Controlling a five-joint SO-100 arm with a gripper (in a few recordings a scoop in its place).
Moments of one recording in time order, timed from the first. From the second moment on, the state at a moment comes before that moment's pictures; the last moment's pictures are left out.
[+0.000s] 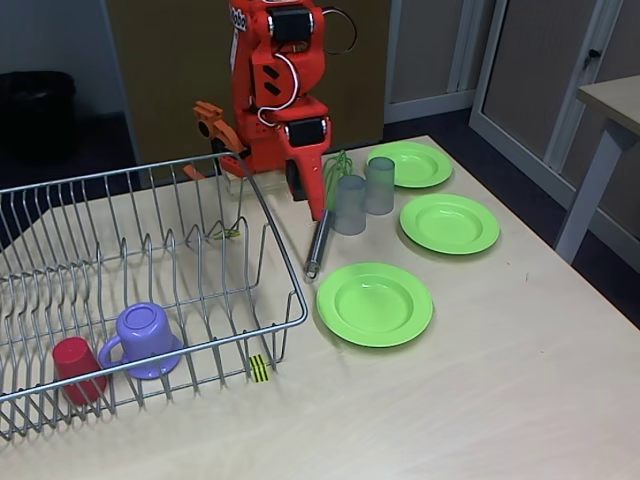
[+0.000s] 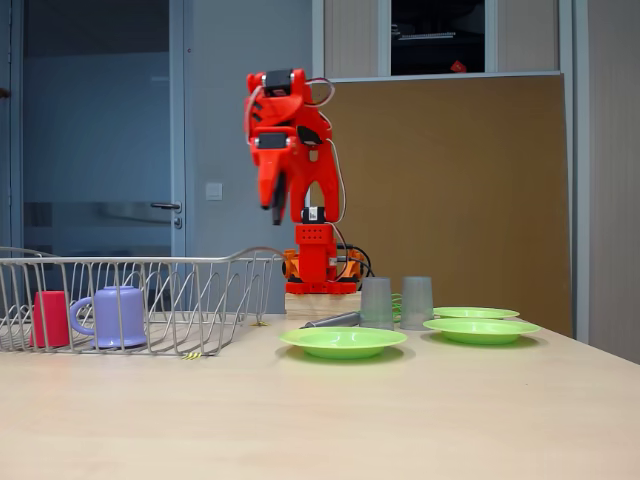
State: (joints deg) arm 1.1 94.2 82.7 92.5 -9.4
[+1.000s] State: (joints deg) arm -45.4 131.0 131.3 87.4 57.0
